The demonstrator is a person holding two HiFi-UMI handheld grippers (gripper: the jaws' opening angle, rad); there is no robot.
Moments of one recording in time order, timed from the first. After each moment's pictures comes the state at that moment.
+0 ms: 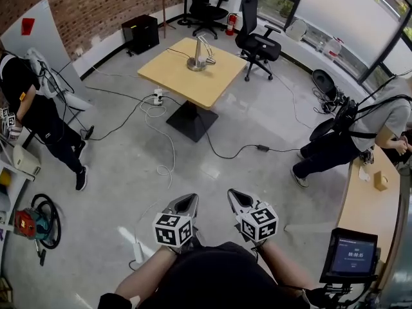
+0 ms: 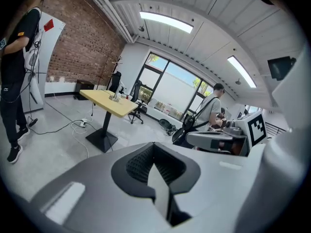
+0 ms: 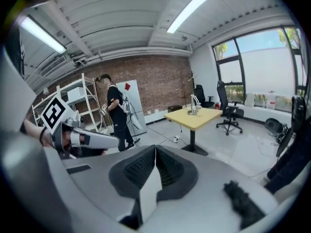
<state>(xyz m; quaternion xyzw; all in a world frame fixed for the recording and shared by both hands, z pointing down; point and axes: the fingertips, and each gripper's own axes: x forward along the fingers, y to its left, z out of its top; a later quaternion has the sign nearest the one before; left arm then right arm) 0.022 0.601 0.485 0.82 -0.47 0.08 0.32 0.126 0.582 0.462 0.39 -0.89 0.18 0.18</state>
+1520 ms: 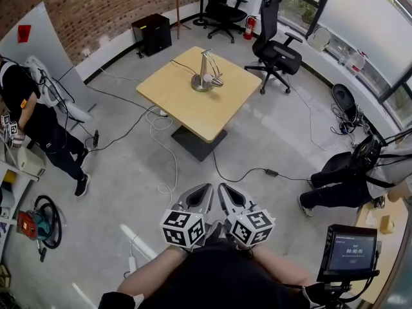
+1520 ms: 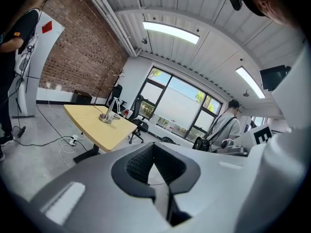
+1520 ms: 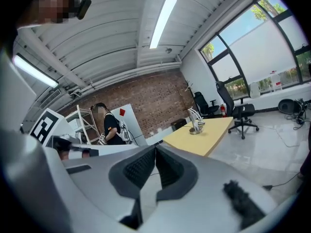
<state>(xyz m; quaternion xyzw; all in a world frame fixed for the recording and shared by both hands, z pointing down) 0.073 0.341 0.430 0.81 -0.50 0.00 0.29 0.107 0.334 0.422 0.37 -0.90 0.23 0.04</state>
